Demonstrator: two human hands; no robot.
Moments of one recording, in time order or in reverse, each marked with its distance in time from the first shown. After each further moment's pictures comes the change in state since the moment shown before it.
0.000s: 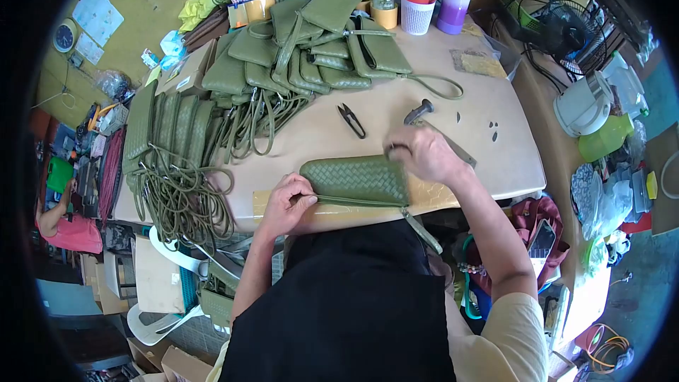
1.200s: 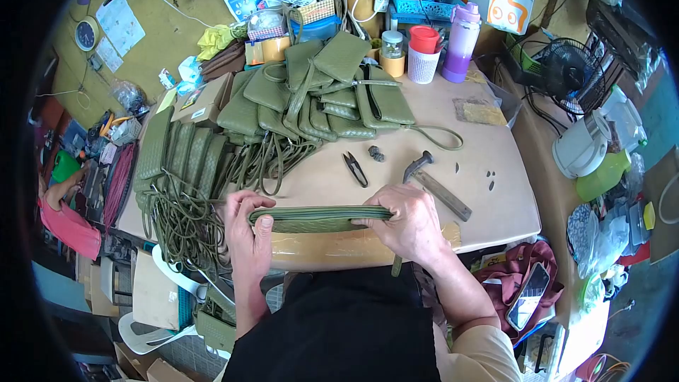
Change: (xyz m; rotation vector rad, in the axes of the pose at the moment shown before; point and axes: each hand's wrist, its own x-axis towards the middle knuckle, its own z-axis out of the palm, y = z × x) left_hand 0.031 0.109 -0.048 0.526 0.568 0.107; right_hand -0.001 -0.095 -0.025 0.160 0.502 0.002
